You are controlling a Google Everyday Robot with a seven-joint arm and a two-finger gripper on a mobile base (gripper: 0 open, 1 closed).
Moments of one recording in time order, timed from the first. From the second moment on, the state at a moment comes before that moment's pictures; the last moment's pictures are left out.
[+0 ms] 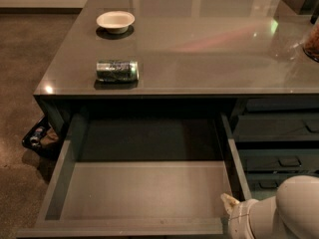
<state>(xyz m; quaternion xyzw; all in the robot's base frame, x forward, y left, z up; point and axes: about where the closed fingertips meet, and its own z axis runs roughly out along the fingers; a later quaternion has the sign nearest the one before) 0.269 -0.137 0.683 -0.55 0.81 0.11 0.15</state>
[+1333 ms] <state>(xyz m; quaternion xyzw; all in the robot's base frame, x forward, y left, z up) 0.269 -0.124 0.678 -0.55 0.81 0.12 0.18</state>
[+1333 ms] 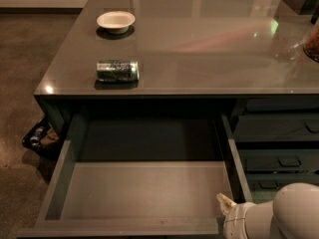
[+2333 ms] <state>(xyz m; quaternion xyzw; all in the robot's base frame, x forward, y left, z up) 0.304 -0.093 0.653 -0.54 0.80 0.07 0.24</state>
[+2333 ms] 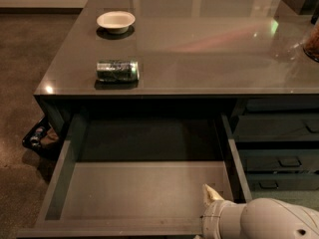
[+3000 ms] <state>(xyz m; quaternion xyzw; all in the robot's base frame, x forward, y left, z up) 0.307 -0.090 0.651 -0.55 0.80 0.07 0.24</state>
